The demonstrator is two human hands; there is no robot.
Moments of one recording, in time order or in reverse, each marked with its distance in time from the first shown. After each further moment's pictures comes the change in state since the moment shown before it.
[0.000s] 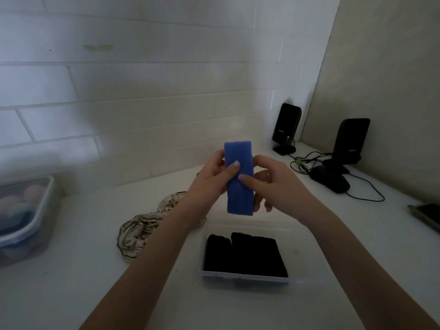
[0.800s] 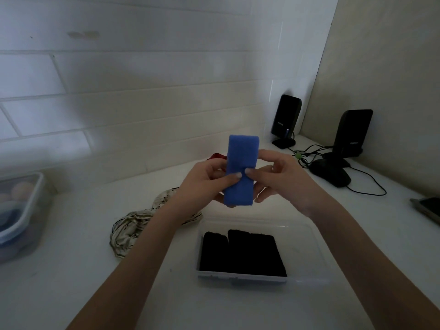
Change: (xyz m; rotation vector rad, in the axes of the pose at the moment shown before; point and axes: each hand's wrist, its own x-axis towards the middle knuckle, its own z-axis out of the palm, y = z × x) left_hand -0.004 0.002 -0.007 0.214 -0.067 -0.065; right_hand 0.007 0.017 -0.014 0.348 -0.070 0.001
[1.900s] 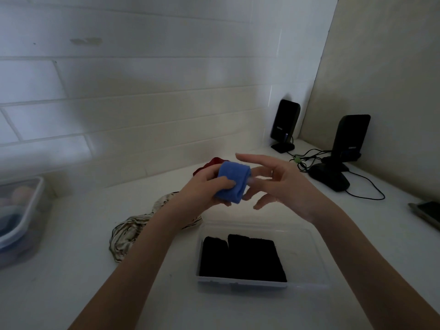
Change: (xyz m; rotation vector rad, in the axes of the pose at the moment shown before) left_hand 0.008 -0.005 -0.003 -0.158 -0.071 -0.105; right_hand 0.001 0.005 -0.008 0.036 -0.113 -0.006
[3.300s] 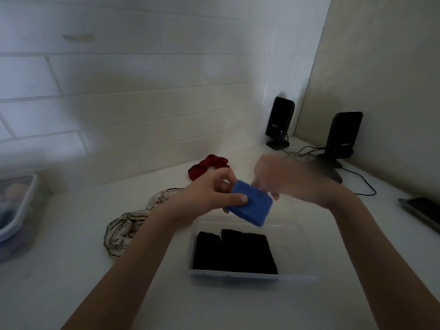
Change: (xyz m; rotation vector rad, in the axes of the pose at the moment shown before) left_hand -0.010 0.003 0.014 0.207 -0.177 0.031; right_hand -0.011 -0.015 -0.027 -0.375 -0.164 0.073
